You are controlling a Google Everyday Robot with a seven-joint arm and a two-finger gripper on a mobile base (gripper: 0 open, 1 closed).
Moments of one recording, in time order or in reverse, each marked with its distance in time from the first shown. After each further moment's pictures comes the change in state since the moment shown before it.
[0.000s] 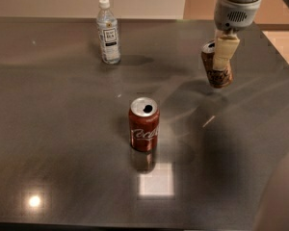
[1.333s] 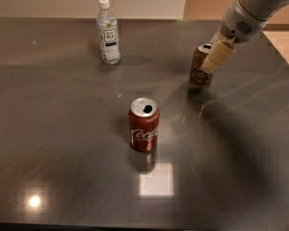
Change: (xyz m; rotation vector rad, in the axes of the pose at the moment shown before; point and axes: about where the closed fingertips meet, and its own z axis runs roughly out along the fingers) arm -0.023 -0.006 0.019 -0.040 -0.396 0.124
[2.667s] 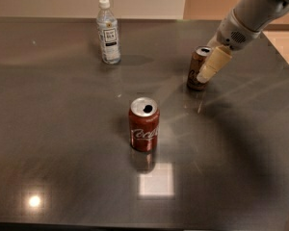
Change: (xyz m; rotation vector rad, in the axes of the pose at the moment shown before) arm 0.006 -0.014 0.029 0.016 -0.029 0.020
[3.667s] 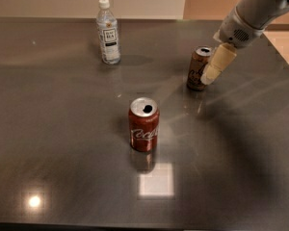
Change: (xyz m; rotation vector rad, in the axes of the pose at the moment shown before) arm 0.001 0.003 -0.011 0.026 0.024 -0.012
